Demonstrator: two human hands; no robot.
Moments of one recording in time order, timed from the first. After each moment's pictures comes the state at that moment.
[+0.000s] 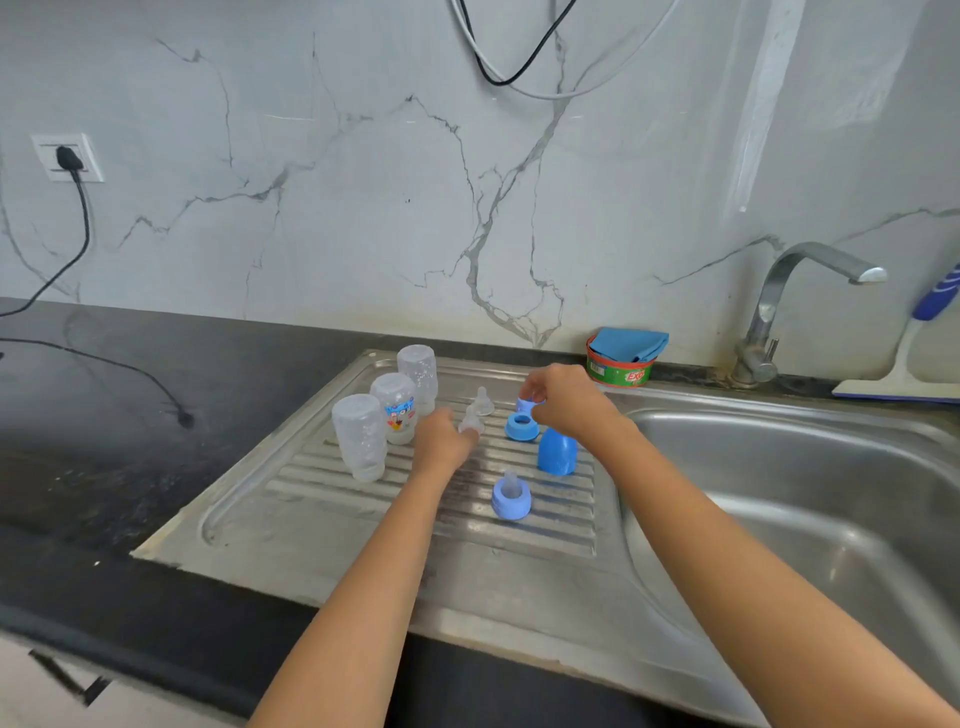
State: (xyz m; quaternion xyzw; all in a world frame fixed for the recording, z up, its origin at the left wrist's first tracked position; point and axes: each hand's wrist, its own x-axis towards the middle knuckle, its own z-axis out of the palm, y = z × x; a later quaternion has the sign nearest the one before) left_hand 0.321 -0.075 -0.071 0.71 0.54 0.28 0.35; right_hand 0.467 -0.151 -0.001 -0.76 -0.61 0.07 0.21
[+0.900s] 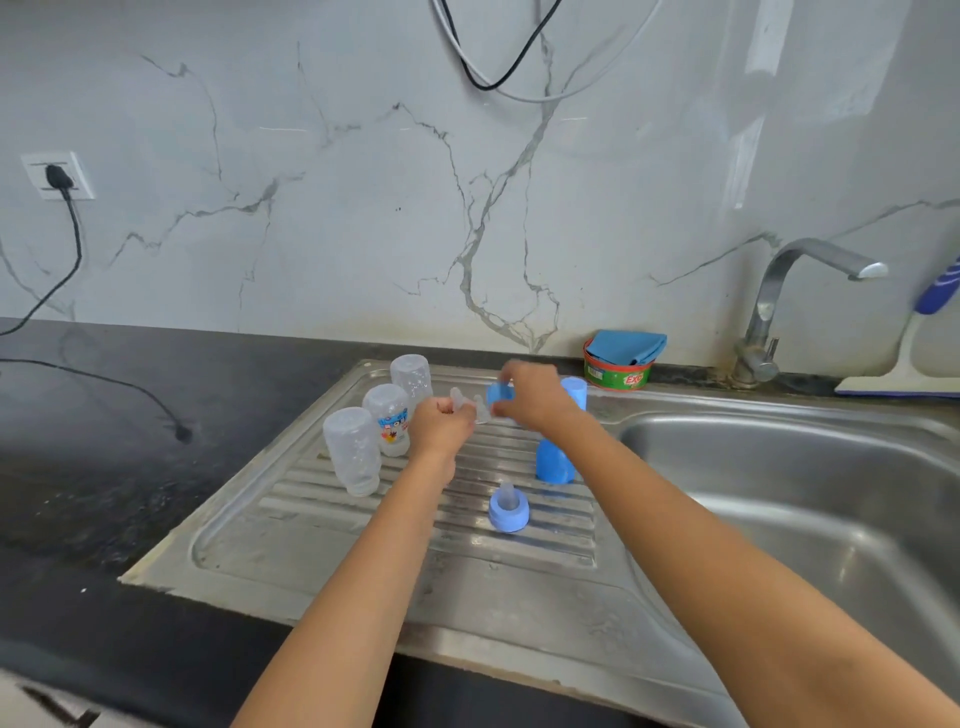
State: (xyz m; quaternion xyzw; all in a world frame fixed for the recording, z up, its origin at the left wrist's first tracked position) left_hand 0.340 -0.057 -0.063 0.55 0.49 0.43 0.51; right_hand 0.459 -0.109 -0.011 -0.77 -0.61 0.06 0.21
